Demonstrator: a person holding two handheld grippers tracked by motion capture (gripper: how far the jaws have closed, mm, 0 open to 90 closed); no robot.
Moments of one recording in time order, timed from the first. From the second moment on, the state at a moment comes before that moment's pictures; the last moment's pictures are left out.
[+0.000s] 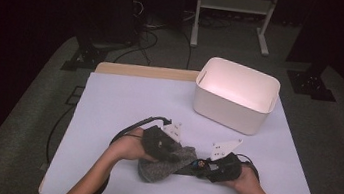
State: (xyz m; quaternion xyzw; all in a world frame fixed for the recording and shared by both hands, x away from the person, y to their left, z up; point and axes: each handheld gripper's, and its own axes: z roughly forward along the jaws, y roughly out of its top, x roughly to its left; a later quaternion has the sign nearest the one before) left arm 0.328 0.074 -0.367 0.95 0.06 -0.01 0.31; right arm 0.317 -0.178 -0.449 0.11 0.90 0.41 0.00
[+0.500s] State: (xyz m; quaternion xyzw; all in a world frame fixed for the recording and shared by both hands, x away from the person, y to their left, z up) left arm 0.328 0.111 -0.383 0.93 0.10 -0.01 0.34; right arm 0.322 -0.164 -0.440 0.11 0.91 0.39 0.01
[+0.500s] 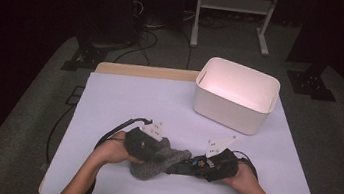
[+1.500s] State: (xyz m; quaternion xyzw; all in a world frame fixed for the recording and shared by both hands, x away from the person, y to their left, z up) left arm 0.328 0.127 -0.407 0.90 0.13 -0.05 0.40; right arm 0.328 -0.114 -0.422 0.06 0.95 0.30 0.00
